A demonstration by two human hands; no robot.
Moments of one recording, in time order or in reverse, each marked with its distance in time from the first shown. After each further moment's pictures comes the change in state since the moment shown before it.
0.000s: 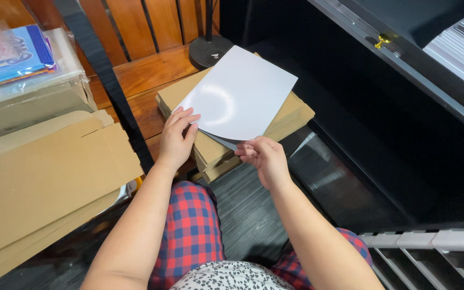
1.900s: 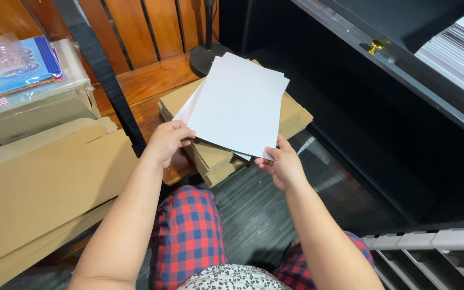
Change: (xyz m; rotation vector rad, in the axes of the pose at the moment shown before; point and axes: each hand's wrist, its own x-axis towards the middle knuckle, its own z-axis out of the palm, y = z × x) left_hand 0.024 0.002 -0.025 -0.553 -0.176 -0.765; right_hand 0.004 -0.023 -0.024 -0.180 0.192 0.168
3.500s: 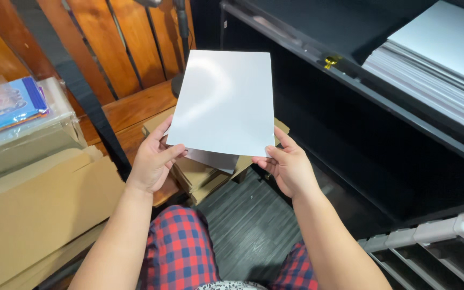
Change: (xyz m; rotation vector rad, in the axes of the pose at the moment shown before) left_hand -0.075 0.074 0.034 -0.487 -0.259 0.285; right_hand -0.077 -0.090 -0.011 0.177 -0.014 -0.196
